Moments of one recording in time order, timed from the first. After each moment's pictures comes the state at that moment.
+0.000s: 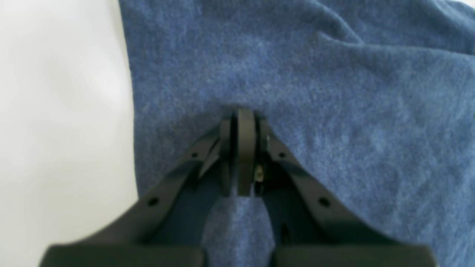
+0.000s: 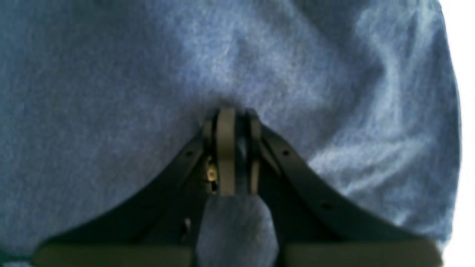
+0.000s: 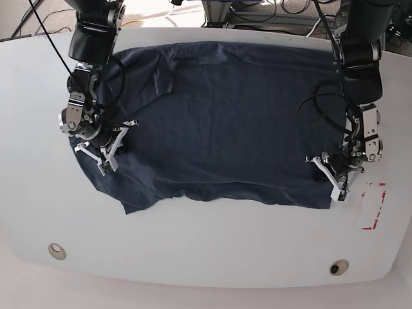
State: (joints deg) left arm -24.7 -17.3 -9.4 46.9 -8.6 -32.1 29.6; right arm 8.7 10.3 17.1 71.6 0.0 40.4 -39.8
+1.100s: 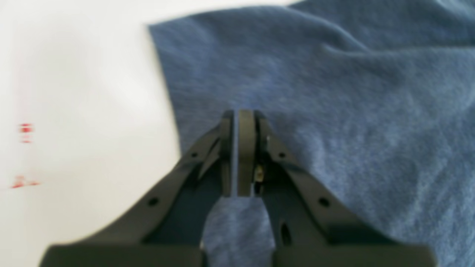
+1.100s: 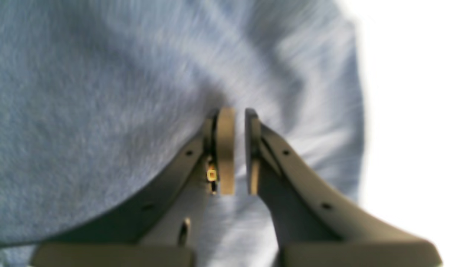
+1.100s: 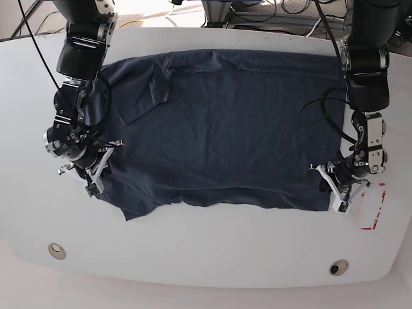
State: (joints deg) left arm -27.3 -20.5 -3.1 49.7 -8.4 -31.9 30.1; right arm 14.3 13.6 17.1 76.7 -0.6 40.5 -44.9
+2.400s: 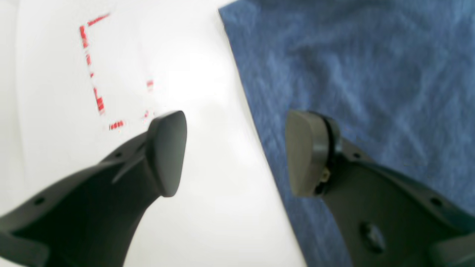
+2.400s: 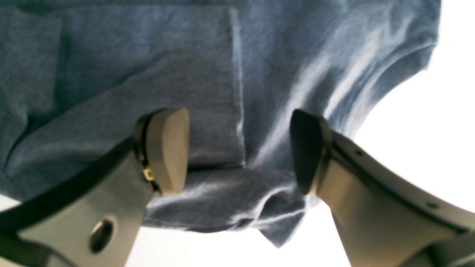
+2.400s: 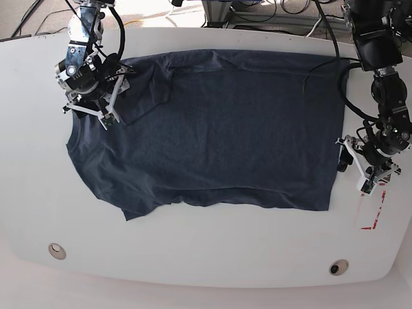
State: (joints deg) left arm -9.0 -23.0 -17.1 85.0 -8.5 -39.9 45.4; right arm -14.2 8.2 17.3 109.0 0.4 40.6 -63.8
